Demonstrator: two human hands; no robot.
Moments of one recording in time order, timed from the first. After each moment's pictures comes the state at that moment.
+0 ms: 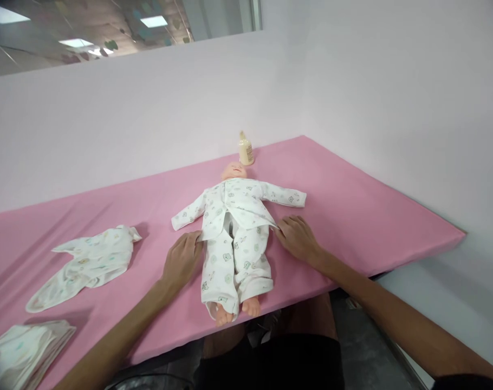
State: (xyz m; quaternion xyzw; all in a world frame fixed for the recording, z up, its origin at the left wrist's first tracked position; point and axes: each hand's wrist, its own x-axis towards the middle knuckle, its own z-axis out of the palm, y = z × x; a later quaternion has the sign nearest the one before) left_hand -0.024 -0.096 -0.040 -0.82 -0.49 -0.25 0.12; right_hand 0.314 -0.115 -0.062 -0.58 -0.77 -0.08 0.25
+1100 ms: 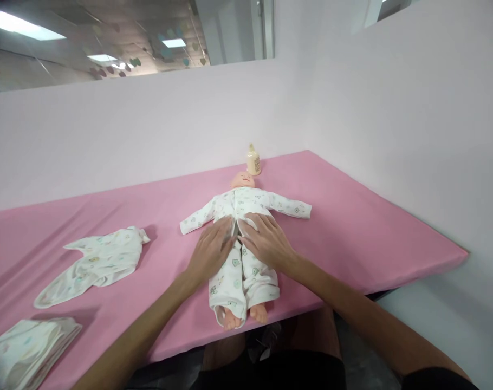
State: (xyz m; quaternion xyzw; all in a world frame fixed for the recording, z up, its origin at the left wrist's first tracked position) left_hand 0.028 -0.101 -0.010 -0.85 -0.42 -0.28 0.11; right_hand 0.237 -0.114 -0.016 -0.42 -0.83 -0.16 0.33
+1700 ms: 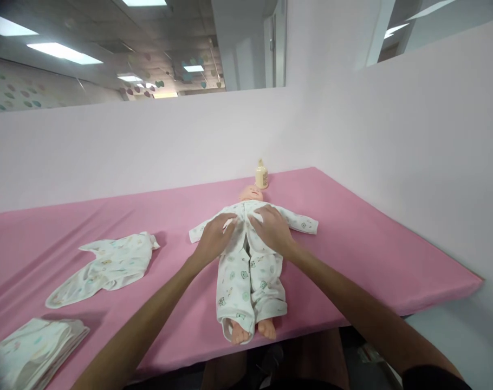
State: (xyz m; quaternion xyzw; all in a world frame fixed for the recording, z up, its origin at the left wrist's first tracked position) left_hand 0.029 -0.066 0.037 -0.80 -0.49 -0.33 -0.07; right_hand 0.227 -0.061 0.022 -0.55 -0.75 0.00 0.38
